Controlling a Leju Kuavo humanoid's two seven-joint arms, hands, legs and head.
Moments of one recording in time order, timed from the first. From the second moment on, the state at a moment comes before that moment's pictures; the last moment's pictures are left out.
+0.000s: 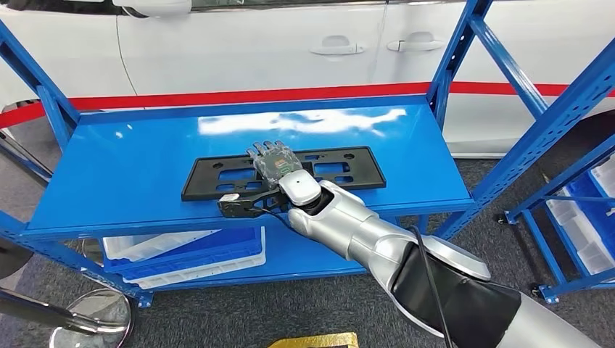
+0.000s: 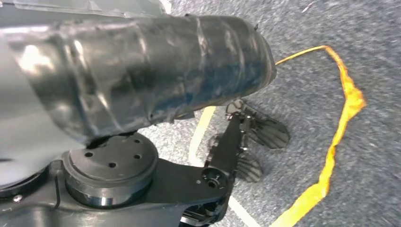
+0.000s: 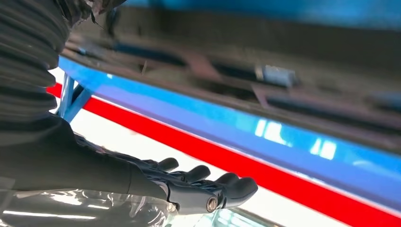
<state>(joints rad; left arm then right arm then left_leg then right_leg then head) -0.10 0.22 -0.66 -0.16 1.27 0.38 -0.06 -0.94 0.07 1.05 -0.33 0.96 0.15 0.09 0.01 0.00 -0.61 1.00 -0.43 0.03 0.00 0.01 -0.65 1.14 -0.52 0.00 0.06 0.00</state>
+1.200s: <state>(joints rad) -0.10 0.25 -0.65 -0.16 1.31 0.37 -0.05 -0.93 0.10 1.04 -0.31 0.93 0.23 0.09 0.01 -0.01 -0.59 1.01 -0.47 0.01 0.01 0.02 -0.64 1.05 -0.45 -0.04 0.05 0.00</state>
